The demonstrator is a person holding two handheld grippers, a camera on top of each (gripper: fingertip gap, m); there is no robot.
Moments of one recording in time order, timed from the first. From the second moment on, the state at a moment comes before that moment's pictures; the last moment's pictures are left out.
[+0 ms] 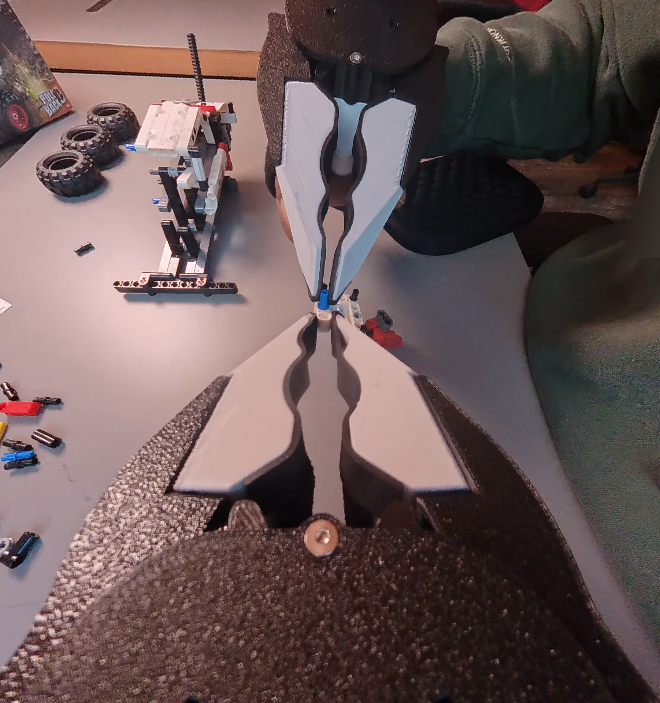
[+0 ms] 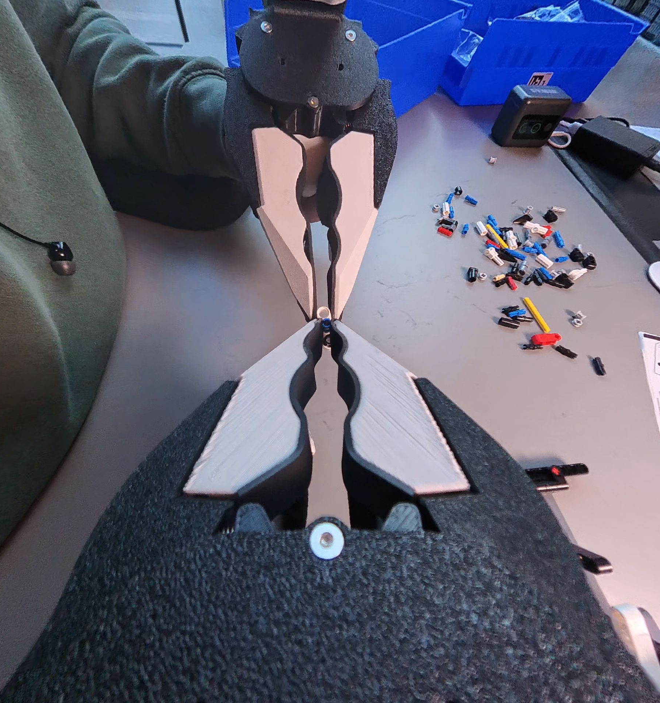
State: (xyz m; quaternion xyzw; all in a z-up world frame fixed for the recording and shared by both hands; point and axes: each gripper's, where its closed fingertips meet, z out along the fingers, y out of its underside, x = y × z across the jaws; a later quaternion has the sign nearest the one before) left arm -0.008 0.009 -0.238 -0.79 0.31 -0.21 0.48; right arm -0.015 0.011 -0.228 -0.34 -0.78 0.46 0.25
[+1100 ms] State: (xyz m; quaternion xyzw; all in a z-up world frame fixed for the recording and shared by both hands) left arm 0.010 0.028 -0.232 -0.81 0.29 -0.27 0.43; right arm 0.000 0.031 -0.213 -0.33 -0.85 0.38 0.17
